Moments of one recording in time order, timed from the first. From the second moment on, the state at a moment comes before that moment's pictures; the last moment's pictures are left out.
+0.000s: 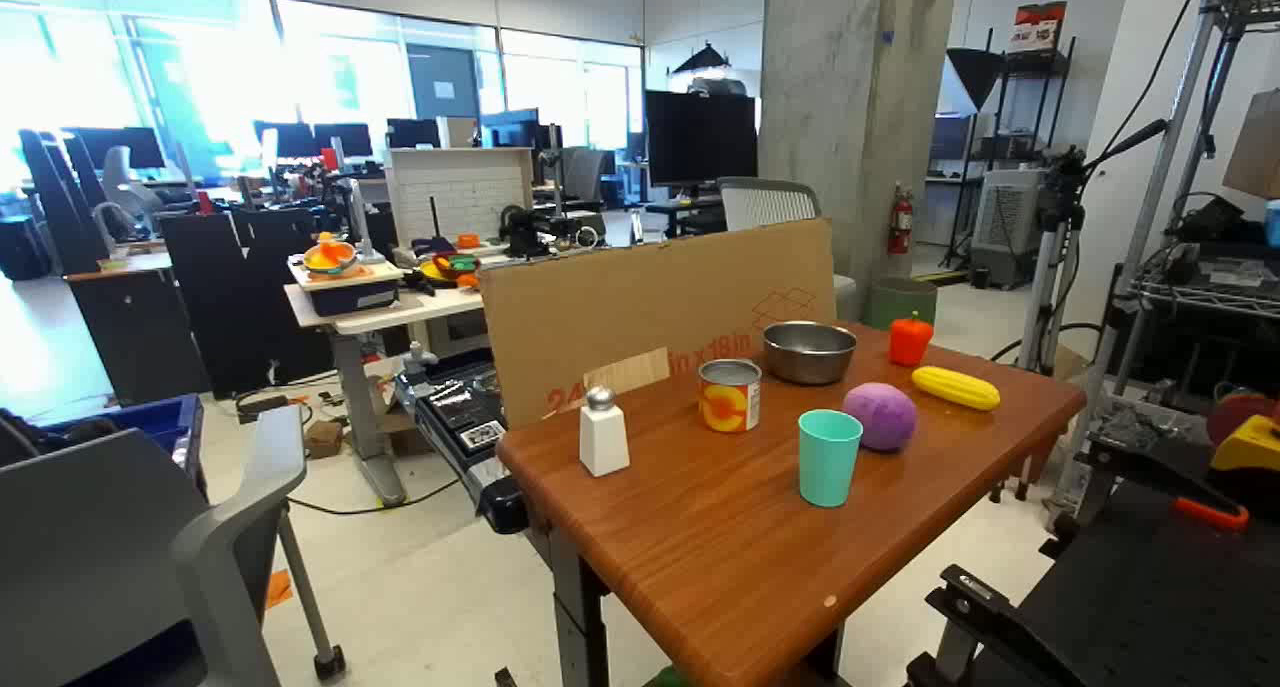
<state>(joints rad) -0.11 -0.80 -0.12 -2.80 -0.12 1.78 -0.12</state>
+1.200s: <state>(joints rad) 0.00 -0.59 -0.09 -2.81 -0.04 1.97 -0.12</state>
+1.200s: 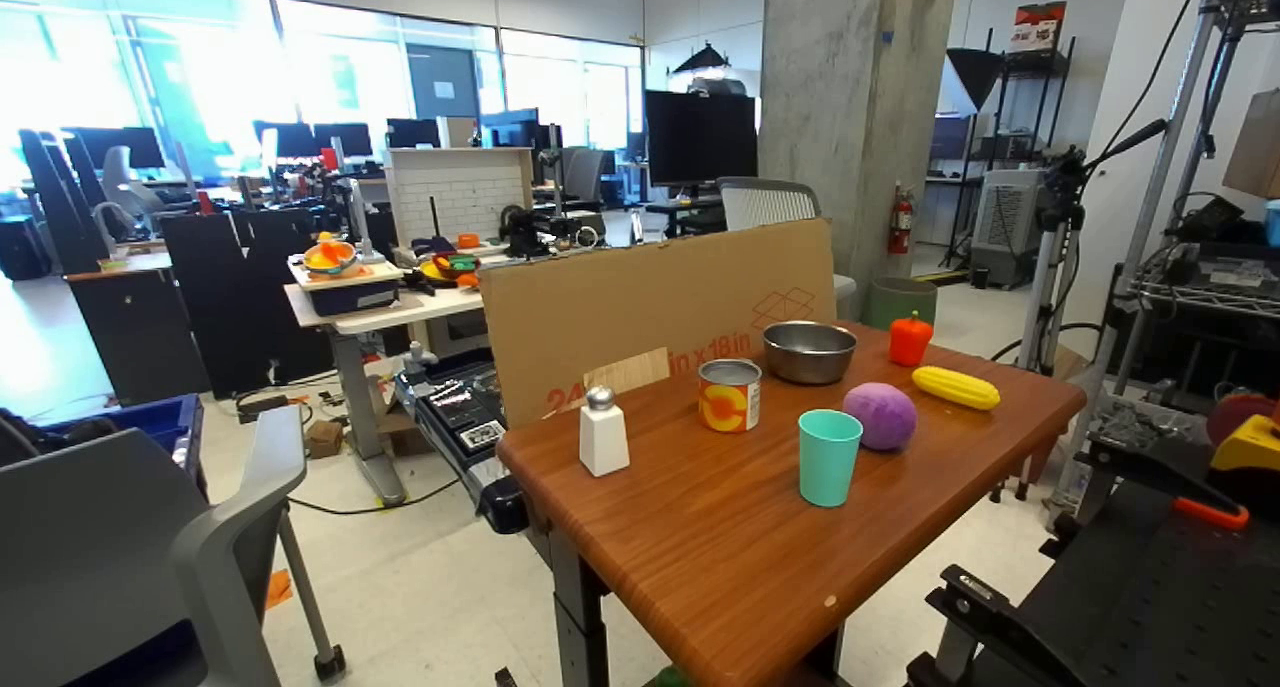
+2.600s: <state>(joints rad) 0.23 0.54 0.10 -1.92 -0.14 2.44 0.27</state>
